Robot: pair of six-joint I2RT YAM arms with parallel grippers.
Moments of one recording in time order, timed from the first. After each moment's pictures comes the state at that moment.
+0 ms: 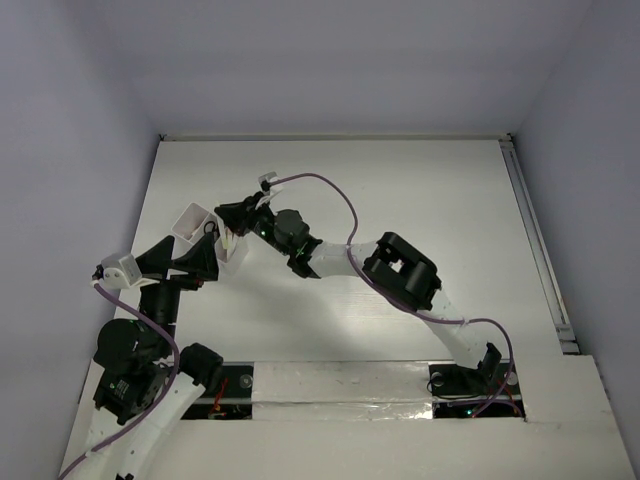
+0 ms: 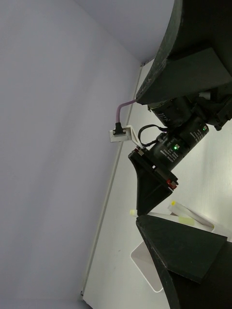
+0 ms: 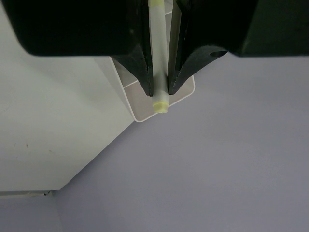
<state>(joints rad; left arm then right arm) -0.52 0.10 0.65 -0.24 -0.42 -0.32 1.00 2.40 1.69 0.97 0.08 0.54</state>
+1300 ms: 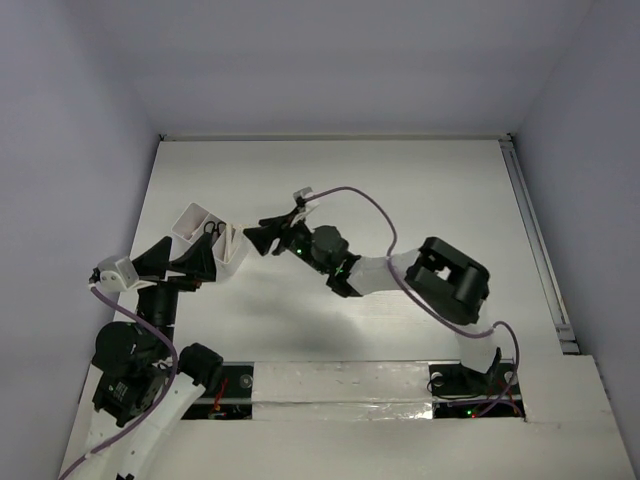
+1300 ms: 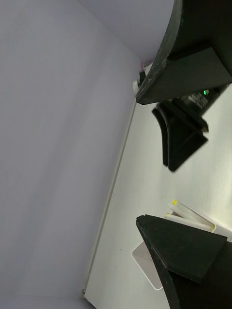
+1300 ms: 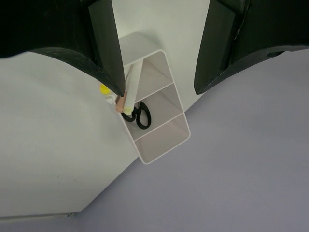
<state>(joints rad) -0.52 0.09 0.65 -0.24 -0.44 -0.32 1.02 2.09 1.20 1.05 0.12 0.52</state>
